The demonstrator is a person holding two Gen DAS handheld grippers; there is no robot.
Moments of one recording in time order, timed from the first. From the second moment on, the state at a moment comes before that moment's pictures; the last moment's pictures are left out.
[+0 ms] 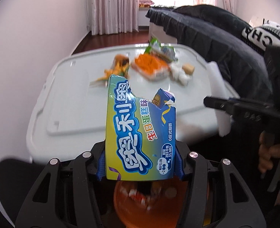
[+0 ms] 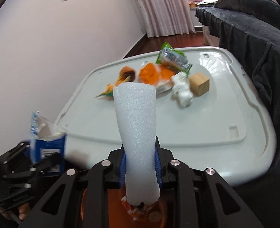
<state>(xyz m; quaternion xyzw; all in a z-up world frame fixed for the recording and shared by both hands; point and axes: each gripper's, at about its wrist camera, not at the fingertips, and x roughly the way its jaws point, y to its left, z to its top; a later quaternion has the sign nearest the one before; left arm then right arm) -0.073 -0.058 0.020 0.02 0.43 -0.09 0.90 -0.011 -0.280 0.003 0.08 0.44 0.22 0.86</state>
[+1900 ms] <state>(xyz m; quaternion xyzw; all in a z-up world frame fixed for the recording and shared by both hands) -0.096 -0.044 -0.053 0.01 0.57 -0.06 0.82 -0.084 -0.250 -0.035 0.06 0.54 0.22 0.81</state>
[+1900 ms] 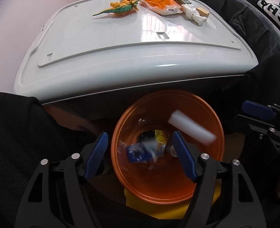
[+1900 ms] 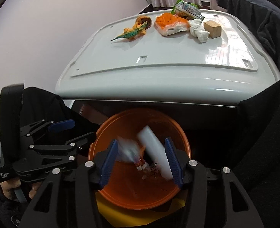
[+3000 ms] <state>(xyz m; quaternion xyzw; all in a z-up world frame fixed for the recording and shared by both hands) -0.048 -0.028 -0.017 -0.03 0.49 -0.08 0.87 0.127 -0.289 -0.010 0.06 0.51 0.18 0.84</state>
